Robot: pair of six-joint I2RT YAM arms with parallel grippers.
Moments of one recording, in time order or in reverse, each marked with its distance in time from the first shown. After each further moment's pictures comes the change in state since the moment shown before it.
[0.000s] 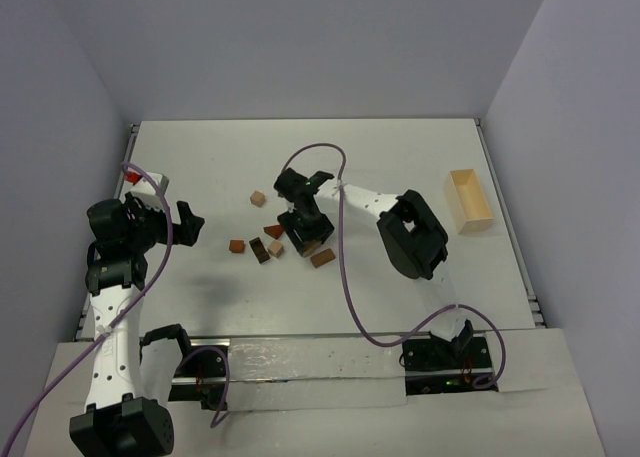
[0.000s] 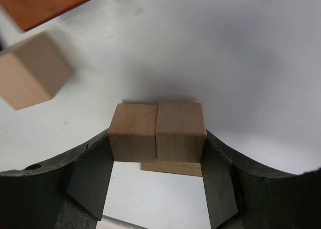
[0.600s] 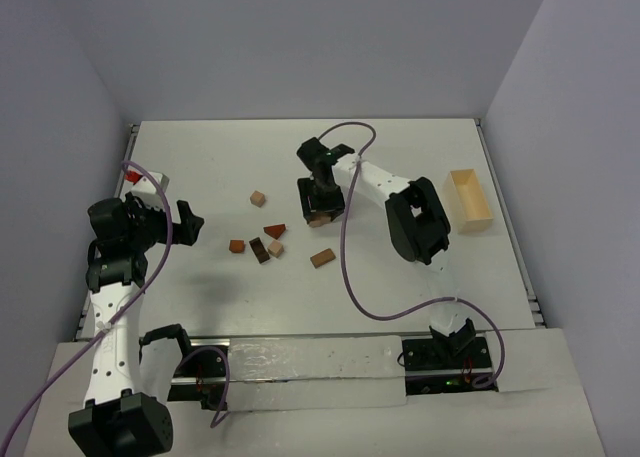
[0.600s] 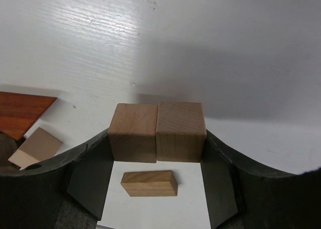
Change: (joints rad) left arm 0.000 0.017 0.000 0.000 -0.011 -0.002; right arm -0.193 0.077 0.182 -0.039 -0.006 0.194
